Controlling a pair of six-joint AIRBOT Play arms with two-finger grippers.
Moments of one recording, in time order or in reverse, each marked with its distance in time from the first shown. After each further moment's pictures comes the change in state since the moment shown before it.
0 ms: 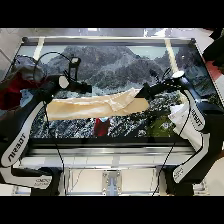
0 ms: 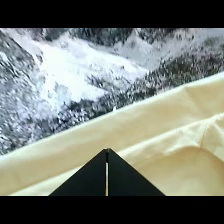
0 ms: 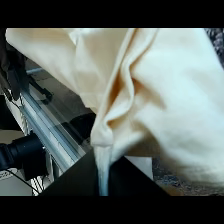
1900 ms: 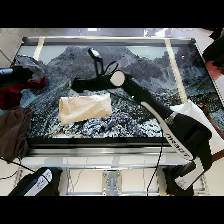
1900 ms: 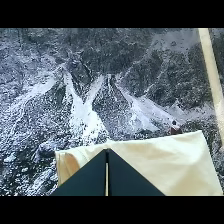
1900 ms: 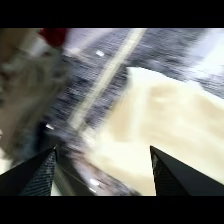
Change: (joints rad) left arm 0.572 0.533 0.000 -0.239 -0.274 0.193; right arm 0.715 0.094 0.237 -0.288 -0.692 0.317
